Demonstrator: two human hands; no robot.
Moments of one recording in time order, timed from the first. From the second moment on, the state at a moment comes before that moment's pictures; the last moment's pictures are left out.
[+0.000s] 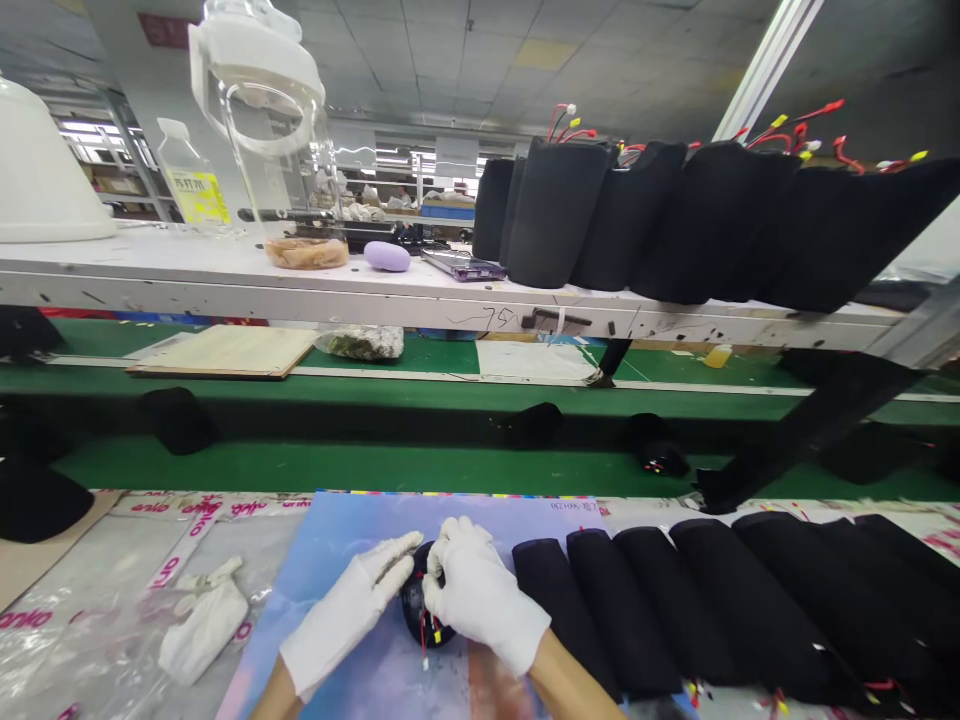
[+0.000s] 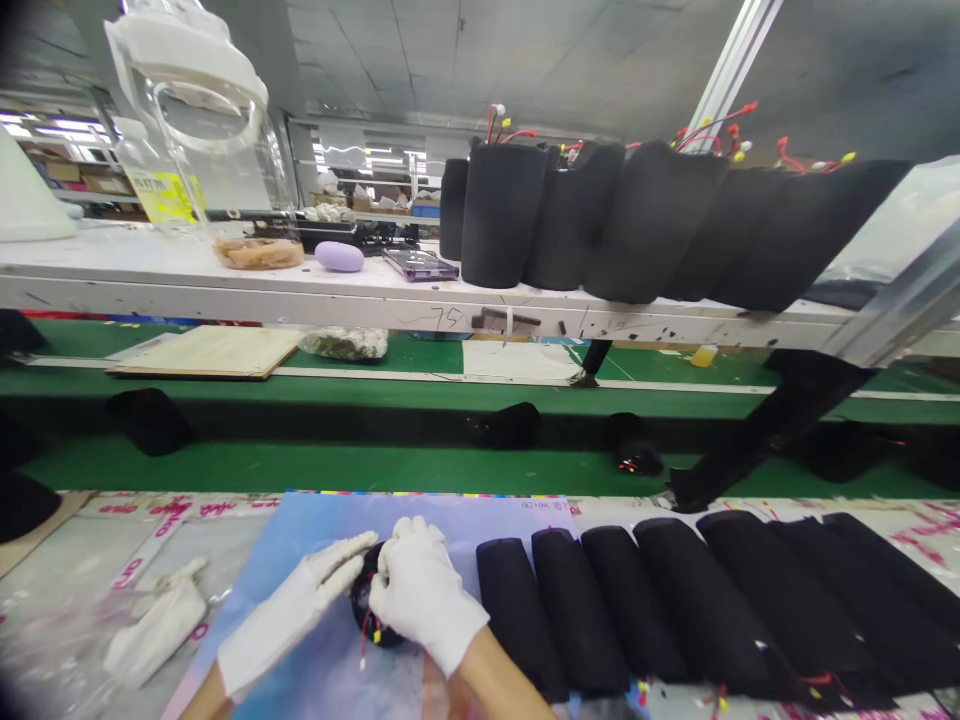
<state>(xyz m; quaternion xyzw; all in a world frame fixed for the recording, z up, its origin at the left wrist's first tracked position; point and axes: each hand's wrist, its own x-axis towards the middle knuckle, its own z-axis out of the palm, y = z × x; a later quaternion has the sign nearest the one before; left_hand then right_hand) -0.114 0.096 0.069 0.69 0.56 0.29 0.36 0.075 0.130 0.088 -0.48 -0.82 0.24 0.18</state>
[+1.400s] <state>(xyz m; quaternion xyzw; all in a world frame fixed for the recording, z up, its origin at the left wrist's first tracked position) -0.092 0.064 -0.010 0.80 0.42 0.43 -0.05 0.118 0.087 0.017 -0.34 -0.84 0.05 0.41</state>
